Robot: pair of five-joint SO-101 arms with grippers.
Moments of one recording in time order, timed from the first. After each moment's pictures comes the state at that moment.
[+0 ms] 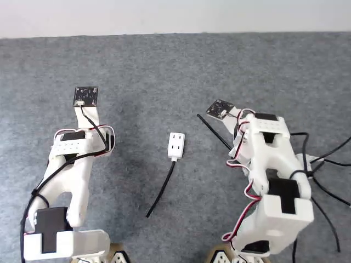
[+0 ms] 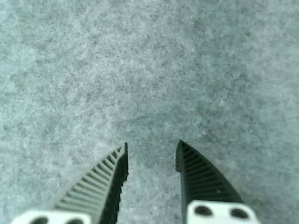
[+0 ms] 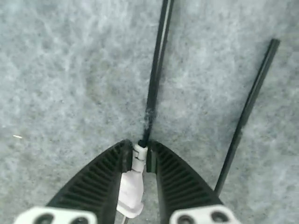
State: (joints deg) left arm -10.5 -3.9 43.7 40.9 1.6; right arm 4.0 12.0 23.3 58.6 54.5
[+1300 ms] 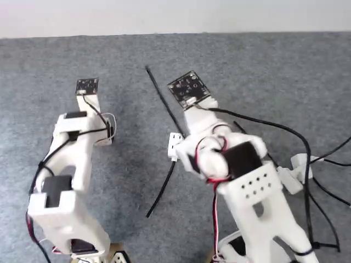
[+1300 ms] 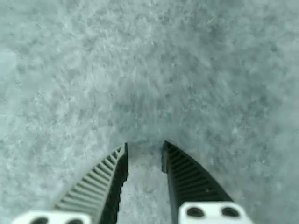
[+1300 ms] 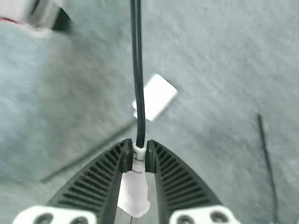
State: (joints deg) left arm -10.5 16.8 20.1 53.8 4.9; right arm -31.2 -36.4 21.0 78.6 3.7
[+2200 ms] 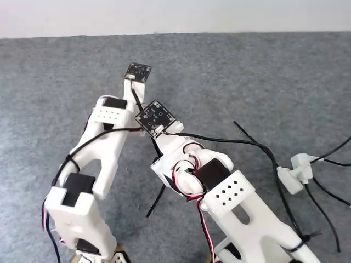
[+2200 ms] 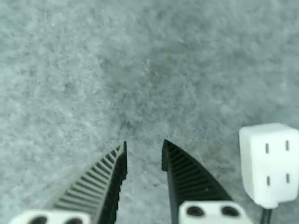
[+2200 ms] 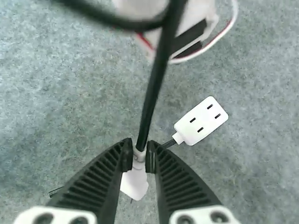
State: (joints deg) left arm 6.2 15.3 13.5 56.3 0.7; right arm -40.4 -37.0 40.7 58.3 5.7
